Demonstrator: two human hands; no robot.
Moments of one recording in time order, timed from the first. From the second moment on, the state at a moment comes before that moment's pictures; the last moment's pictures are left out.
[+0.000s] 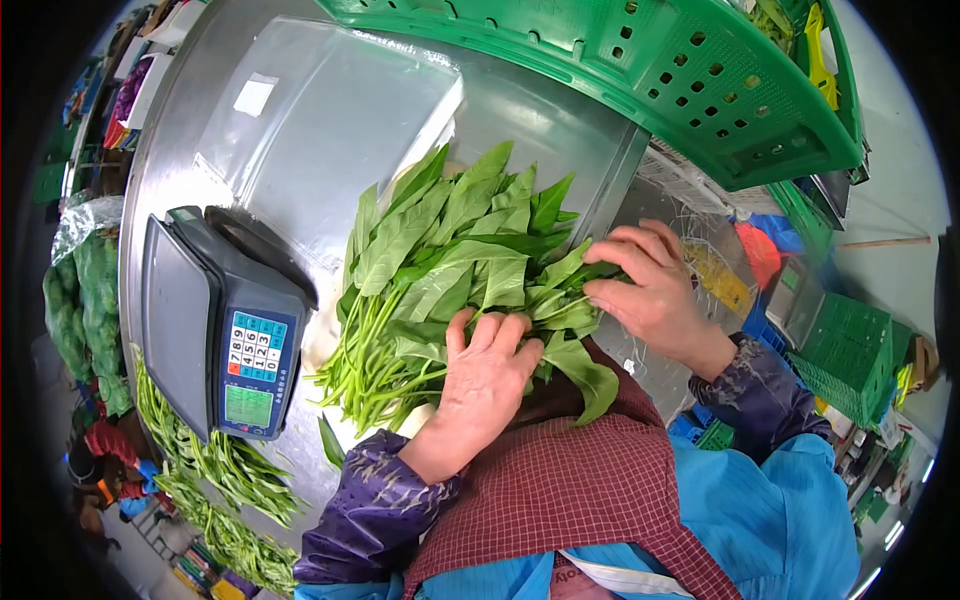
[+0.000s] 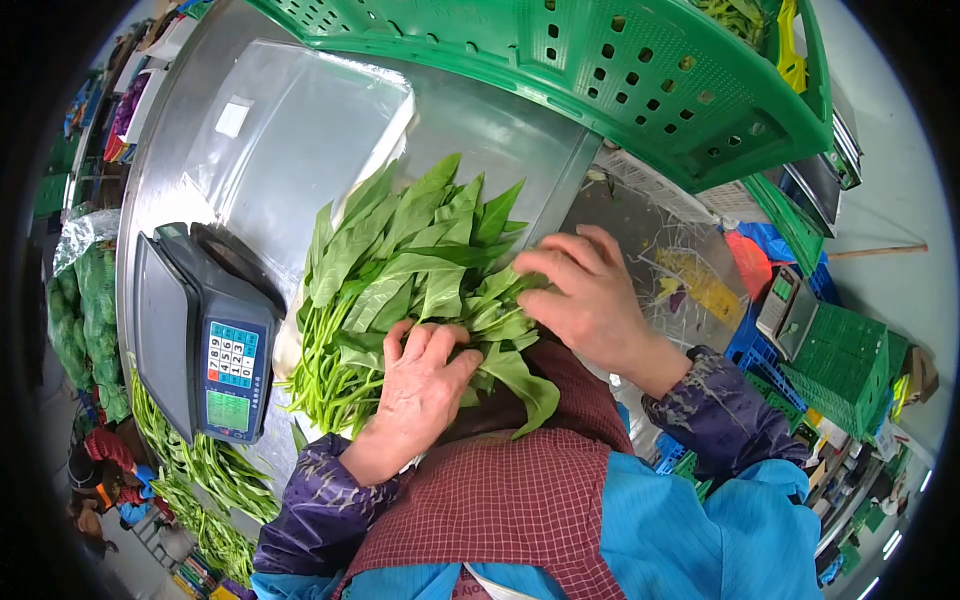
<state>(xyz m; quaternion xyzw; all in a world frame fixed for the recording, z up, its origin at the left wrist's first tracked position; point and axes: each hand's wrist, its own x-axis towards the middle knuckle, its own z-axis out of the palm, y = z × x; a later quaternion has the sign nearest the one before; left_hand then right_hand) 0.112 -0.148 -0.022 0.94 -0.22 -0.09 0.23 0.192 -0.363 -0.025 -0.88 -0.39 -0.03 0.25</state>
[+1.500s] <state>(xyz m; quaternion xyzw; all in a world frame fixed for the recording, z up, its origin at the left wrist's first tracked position) 0.118 -0.123 -0.025 0.91 -0.06 -0.02 0.41 0.203 -0.427 -0.020 -0.91 -0.17 0.02 0.38</state>
